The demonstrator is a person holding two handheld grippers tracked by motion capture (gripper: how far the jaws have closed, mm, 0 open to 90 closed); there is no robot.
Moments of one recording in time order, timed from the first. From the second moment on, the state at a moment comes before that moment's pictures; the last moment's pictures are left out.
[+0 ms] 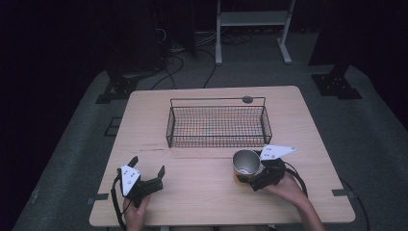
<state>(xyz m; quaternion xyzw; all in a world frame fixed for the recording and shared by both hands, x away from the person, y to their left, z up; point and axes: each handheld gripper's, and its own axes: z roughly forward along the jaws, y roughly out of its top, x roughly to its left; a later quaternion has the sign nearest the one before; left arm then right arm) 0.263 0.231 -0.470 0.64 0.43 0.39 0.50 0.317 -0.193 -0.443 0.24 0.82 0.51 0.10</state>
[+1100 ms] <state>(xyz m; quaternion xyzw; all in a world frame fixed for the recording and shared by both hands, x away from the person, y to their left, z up) 0.263 0.232 -0.470 0.64 0.43 0.39 0.51 0.322 -0.195 -0.437 0.24 0.82 0.52 0.09</state>
